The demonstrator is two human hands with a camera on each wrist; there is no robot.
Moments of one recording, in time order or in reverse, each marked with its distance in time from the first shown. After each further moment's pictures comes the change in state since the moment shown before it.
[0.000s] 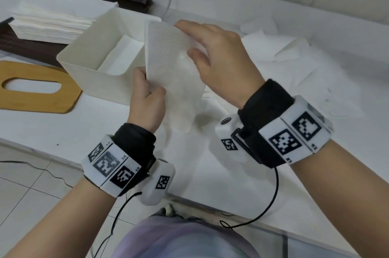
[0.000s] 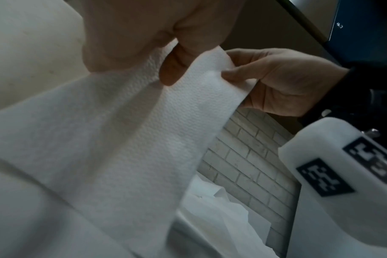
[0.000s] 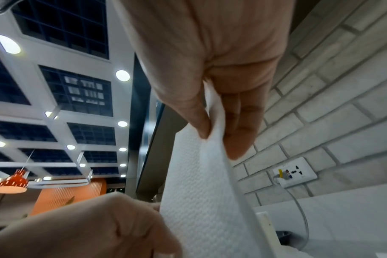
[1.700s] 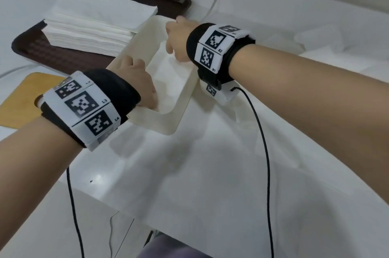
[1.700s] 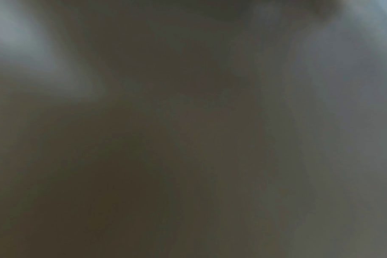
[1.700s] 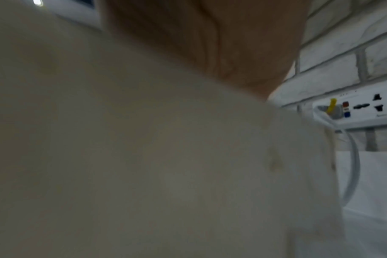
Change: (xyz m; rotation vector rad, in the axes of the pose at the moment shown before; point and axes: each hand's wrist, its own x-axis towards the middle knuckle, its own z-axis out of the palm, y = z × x) left_hand 0.141 0.025 -0.086 1.827 -0.588 -0.283; right_hand 0.210 0.023 0.139 -0.758 -0.632 -0.167
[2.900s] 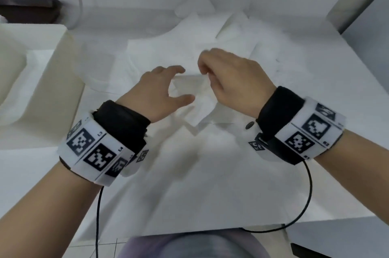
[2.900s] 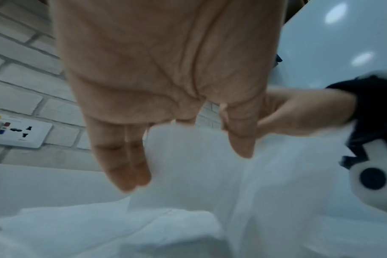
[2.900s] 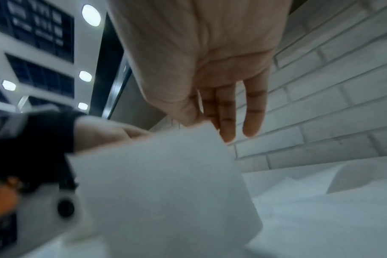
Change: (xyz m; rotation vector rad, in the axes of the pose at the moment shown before) left_hand -0.064 0.202 -0.006 -0.656 0.198 0.657; right_hand -0.319 0.065 0.085 0.440 0.404 0.450
